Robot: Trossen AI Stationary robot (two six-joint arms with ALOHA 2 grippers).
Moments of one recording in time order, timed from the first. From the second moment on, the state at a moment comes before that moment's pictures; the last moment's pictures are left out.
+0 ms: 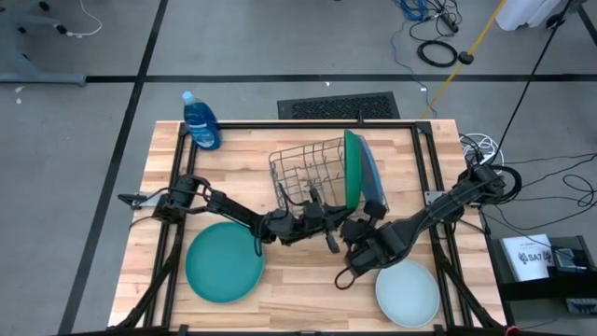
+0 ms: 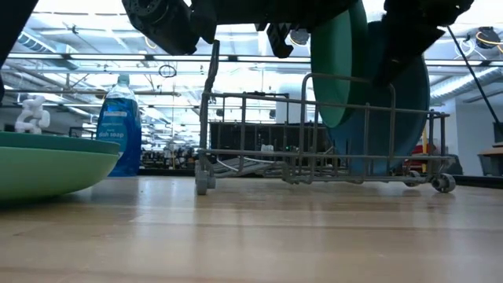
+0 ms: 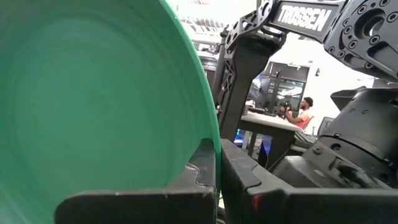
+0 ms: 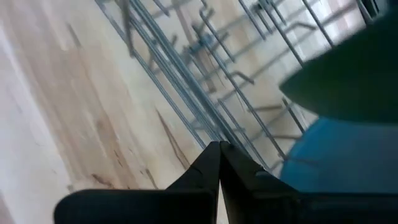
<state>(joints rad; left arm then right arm) -0.24 2.11 1.25 1.22 -0.50 -0.02 0.52 1.69 1.33 -1.12 0.58 0.87</state>
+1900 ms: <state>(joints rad) -0.24 2.11 1.24 1.26 -0.53 -0.02 0.48 1.67 1.33 -1.11 0.53 0.43</state>
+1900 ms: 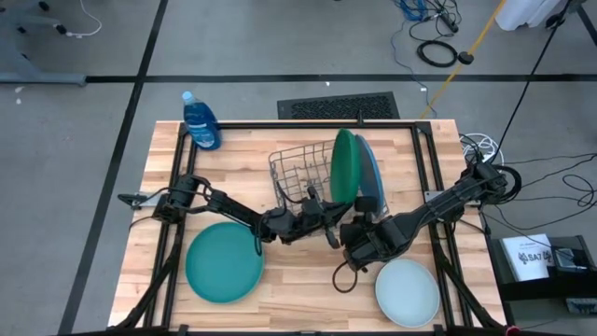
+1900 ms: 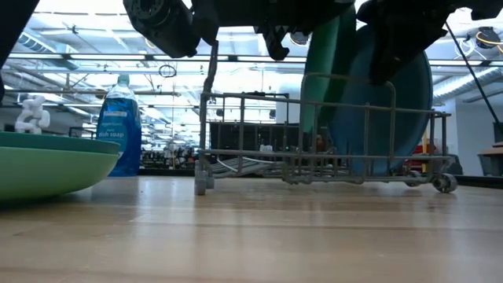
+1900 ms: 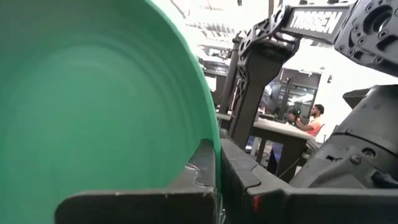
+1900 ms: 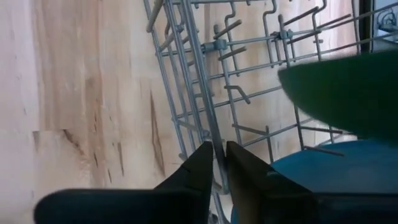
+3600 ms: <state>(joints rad) -0.24 2.11 1.23 1.45 -0.48 -0.39 0.57 1.15 1.33 -0.98 0.45 0.28</state>
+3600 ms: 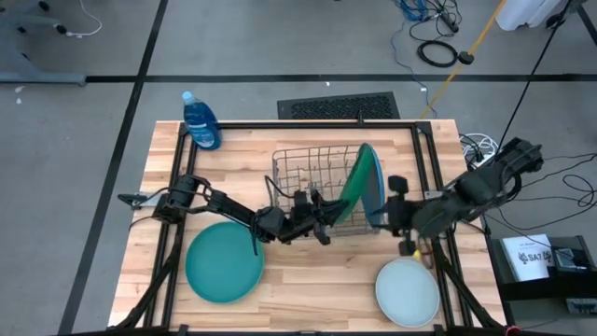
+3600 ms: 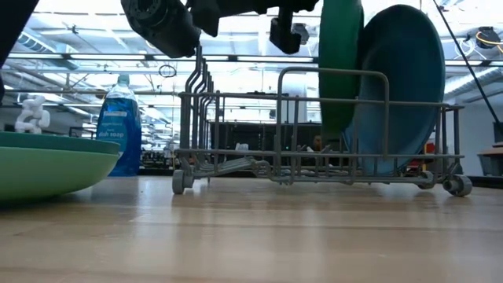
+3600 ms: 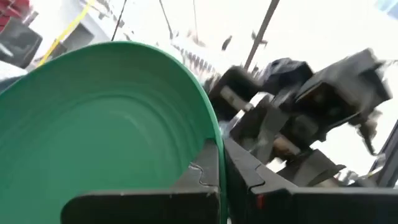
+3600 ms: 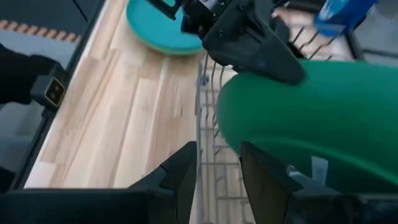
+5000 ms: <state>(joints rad) -0.24 2.14 1.81 1.26 -0.39 0.20 0.57 0.83 1.33 -0.98 0.60 -0.06</state>
